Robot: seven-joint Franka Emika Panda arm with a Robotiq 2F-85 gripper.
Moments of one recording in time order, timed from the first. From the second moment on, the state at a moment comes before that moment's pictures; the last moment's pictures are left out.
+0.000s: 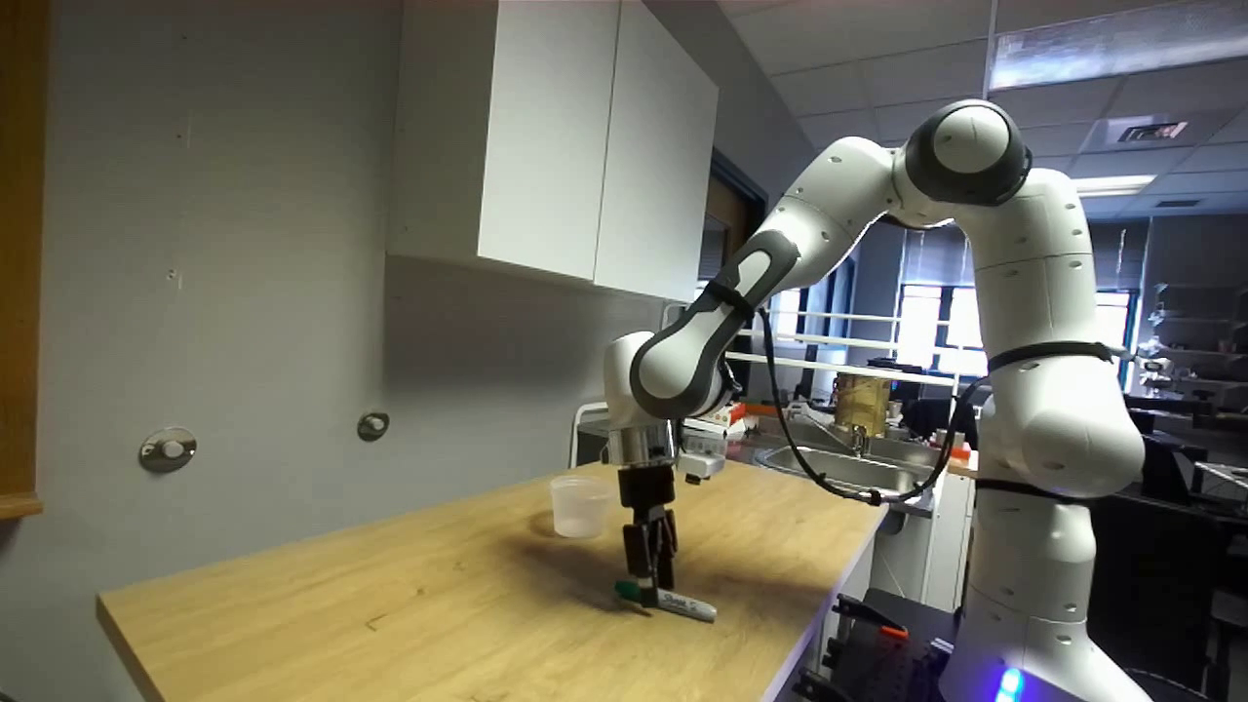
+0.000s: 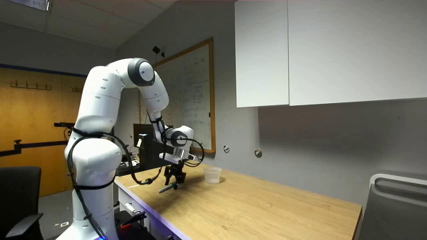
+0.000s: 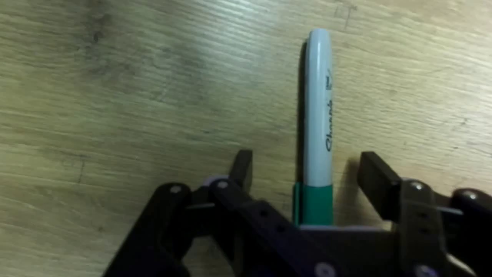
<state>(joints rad) 0.14 0.19 0.16 -2.40 0.18 2.32 -0.07</state>
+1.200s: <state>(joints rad) 0.21 0.01 0.19 -2.40 0.07 2.30 0.12</state>
